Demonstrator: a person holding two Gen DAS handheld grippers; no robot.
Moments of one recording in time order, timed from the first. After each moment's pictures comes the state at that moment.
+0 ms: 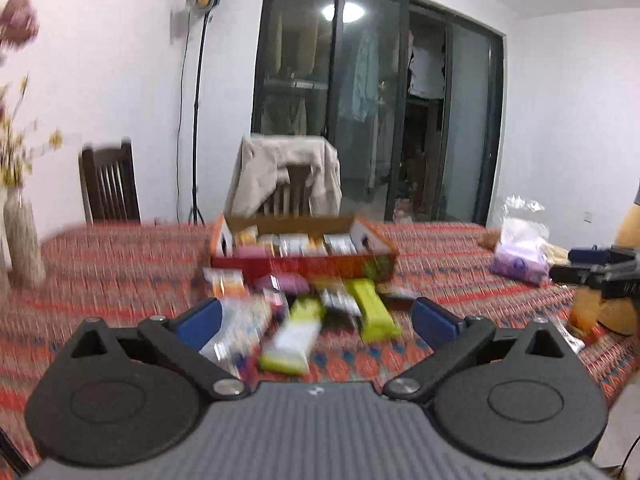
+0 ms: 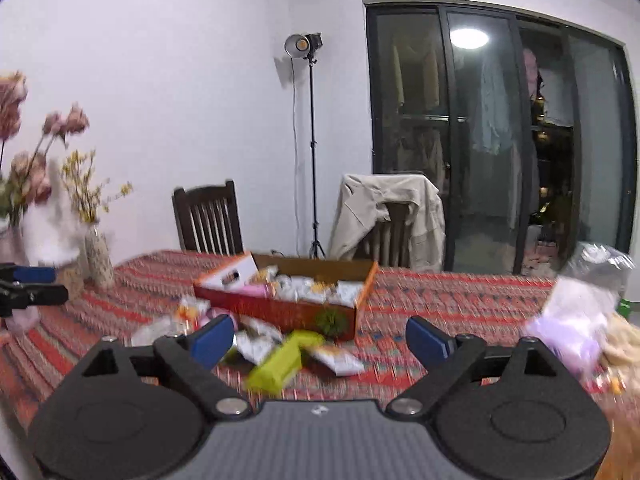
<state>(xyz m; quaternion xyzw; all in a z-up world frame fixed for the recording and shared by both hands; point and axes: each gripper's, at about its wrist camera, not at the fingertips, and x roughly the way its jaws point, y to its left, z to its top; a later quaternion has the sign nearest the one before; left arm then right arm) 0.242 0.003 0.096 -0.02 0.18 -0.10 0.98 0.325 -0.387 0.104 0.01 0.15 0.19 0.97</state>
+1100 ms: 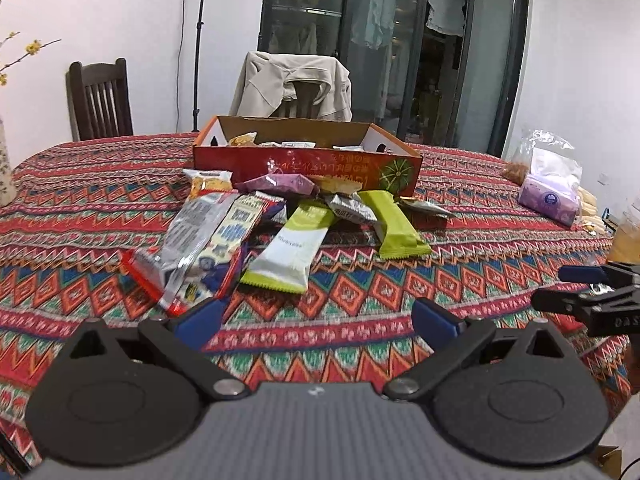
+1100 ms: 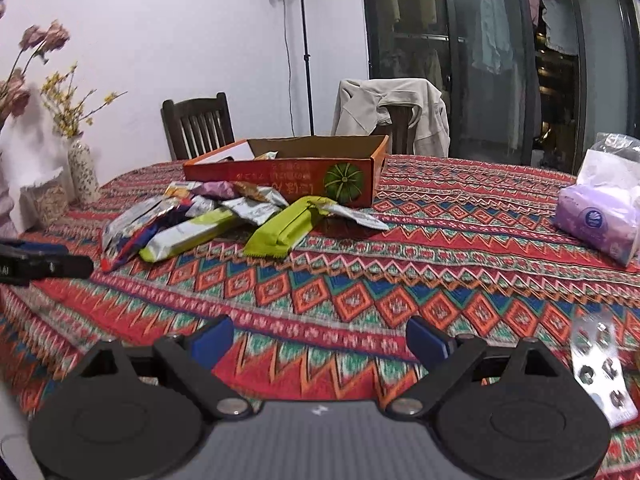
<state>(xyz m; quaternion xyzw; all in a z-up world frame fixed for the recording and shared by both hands) 0.319 -0.003 0.018 -0.02 0.28 -0.09 0.95 0.355 -0.347 -0.011 0.02 0.27 0.19 0.94</state>
